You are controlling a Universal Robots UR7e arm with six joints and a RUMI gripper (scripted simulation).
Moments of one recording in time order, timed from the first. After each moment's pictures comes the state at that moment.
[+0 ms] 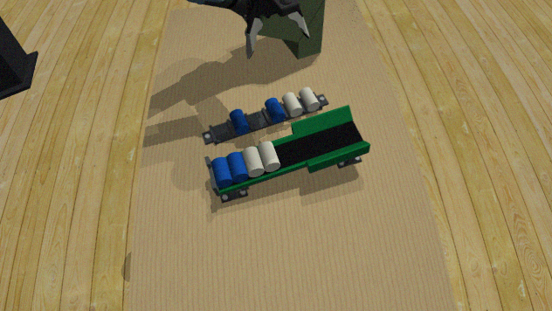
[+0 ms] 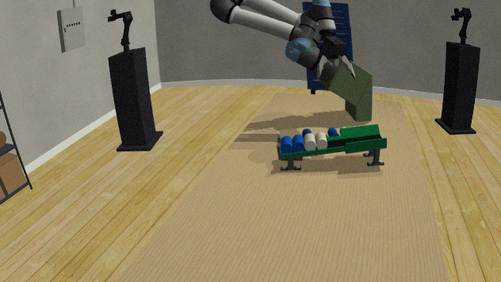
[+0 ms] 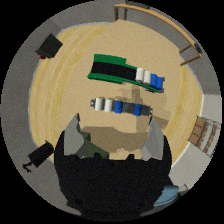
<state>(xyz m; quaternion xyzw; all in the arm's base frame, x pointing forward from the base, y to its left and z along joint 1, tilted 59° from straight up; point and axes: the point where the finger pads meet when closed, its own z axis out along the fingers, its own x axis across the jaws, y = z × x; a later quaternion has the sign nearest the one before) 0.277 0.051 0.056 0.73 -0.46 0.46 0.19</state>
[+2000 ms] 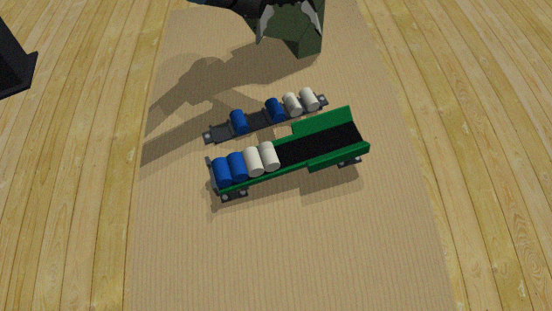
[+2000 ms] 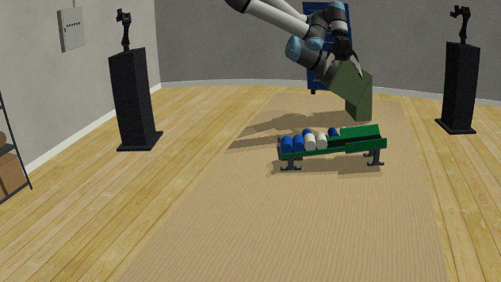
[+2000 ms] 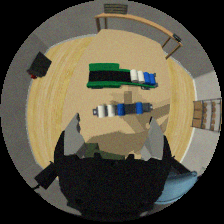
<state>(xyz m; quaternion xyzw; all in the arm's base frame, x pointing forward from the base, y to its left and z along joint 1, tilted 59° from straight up) 0.263 0.071 0.033 0.67 -0.48 0.56 0.12</state>
